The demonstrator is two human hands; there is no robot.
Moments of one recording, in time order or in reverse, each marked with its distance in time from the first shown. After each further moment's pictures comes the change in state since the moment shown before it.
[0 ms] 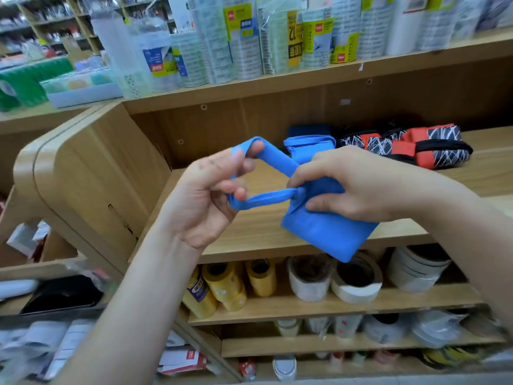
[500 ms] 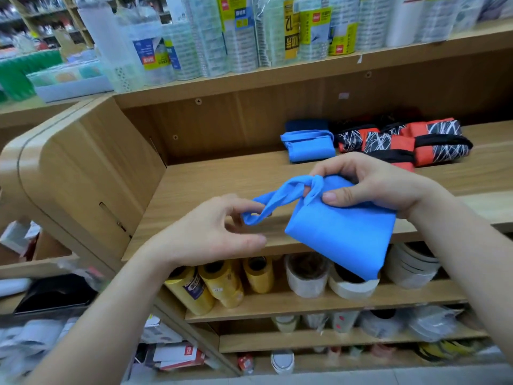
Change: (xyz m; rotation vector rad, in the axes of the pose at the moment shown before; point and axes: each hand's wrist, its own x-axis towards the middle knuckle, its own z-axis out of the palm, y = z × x) left_hand -0.012 -0.016 -0.027 1.446 -0.192 -0.104; right_hand -0.004 0.049 0.022 1.086 -0.181 0.061
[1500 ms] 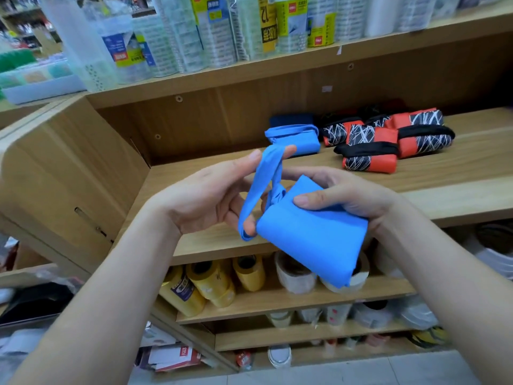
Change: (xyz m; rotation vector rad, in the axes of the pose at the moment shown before) left_hand 0.038 0.036 -0.011 -0.843 -0.341 0.012; right_hand 0.000 0.021 0.018 0.441 -0.096 0.052
